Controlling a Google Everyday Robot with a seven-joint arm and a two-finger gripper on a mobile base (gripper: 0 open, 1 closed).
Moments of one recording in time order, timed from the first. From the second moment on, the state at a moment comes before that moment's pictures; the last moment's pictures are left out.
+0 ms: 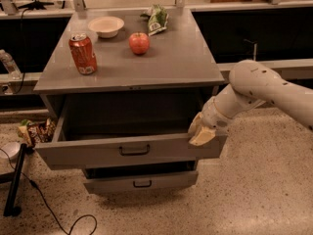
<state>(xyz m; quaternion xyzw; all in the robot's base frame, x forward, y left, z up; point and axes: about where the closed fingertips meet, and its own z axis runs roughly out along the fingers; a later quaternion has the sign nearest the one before) 0.562 -0.131 0.680 -0.67 0.70 0.15 0.19</state>
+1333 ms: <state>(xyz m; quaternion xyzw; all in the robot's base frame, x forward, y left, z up) 0.616 -0.134 0.800 -0.63 0.73 0.12 0.23</state>
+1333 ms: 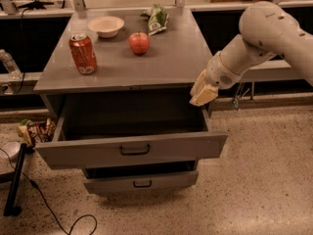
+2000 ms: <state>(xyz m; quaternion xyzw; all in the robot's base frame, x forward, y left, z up) 0.619 -0.107 0.758 -0.66 0.70 0.11 0.25</state>
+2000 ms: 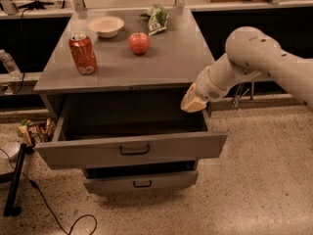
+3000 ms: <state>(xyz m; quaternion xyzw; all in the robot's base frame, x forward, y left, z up) 0.602 -0.087 0.675 -0.69 0.67 0.14 0.24</state>
